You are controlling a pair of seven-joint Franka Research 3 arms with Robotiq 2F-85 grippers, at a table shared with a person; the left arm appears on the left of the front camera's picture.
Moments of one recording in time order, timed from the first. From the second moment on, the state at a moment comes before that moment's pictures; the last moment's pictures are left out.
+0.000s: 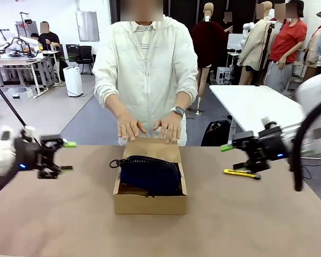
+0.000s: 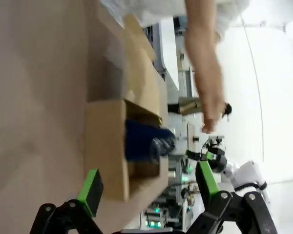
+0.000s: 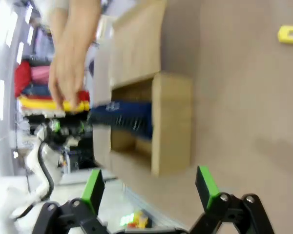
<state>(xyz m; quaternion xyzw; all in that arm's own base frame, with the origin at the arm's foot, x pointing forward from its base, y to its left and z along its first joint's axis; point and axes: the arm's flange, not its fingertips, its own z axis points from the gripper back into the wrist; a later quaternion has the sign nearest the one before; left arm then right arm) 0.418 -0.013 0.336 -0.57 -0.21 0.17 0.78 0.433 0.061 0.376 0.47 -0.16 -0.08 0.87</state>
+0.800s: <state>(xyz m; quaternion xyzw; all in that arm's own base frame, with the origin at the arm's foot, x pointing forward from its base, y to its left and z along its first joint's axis) 0.447 -0.025 0.314 -0.57 -0.22 0.17 0.77 0.492 0.075 0.336 0.49 -0.17 -0.11 0.85</state>
